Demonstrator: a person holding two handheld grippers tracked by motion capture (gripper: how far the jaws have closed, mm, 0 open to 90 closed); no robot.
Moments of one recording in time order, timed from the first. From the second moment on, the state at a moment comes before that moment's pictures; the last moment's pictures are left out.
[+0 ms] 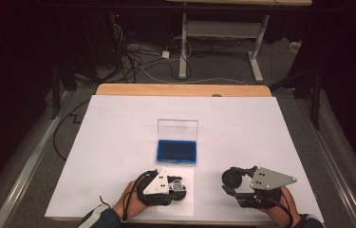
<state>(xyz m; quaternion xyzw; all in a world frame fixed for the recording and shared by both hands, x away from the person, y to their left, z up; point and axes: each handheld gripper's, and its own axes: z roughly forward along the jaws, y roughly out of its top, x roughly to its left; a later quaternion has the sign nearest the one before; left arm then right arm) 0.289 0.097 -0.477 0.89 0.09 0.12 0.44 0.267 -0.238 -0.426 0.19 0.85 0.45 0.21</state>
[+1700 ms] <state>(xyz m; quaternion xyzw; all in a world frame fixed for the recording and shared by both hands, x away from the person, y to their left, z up) 0.291 0.147 -0.420 0.83 0.14 0.20 0.50 0.265 -0.244 -0.420 0.19 0.84 0.46 0.22</state>
